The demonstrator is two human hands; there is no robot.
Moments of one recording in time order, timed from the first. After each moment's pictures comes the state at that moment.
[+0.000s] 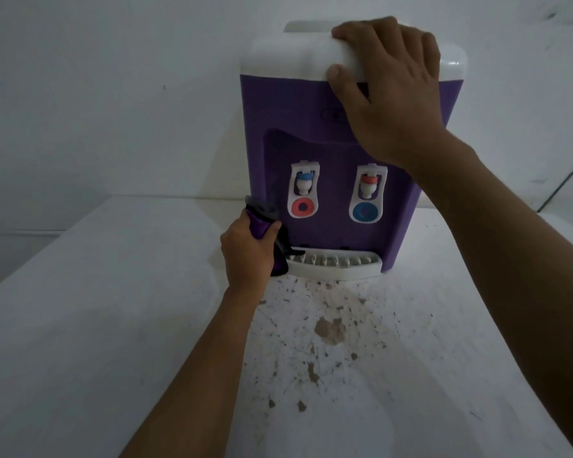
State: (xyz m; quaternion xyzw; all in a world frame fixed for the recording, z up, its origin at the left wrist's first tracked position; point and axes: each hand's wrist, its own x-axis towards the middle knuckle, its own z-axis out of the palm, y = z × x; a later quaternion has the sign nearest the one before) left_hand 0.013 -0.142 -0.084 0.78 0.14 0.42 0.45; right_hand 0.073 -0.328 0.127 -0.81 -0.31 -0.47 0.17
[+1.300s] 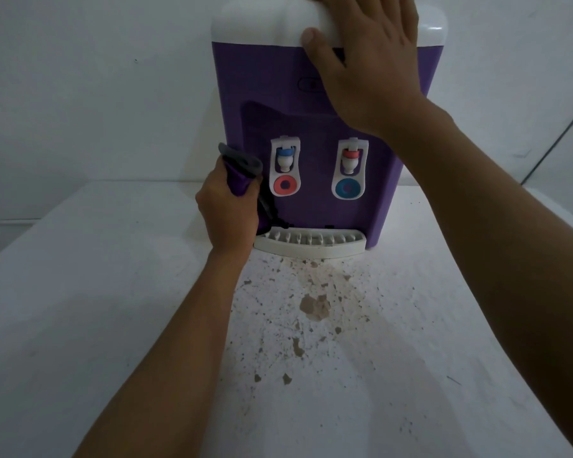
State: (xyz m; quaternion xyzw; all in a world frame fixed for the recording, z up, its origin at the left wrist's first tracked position) left_hand 0.015 -0.148 -0.046 0.75 0.09 0.51 0.42; right_hand 0.068 -0.329 0.126 -0.83 -0.28 -0.46 0.14
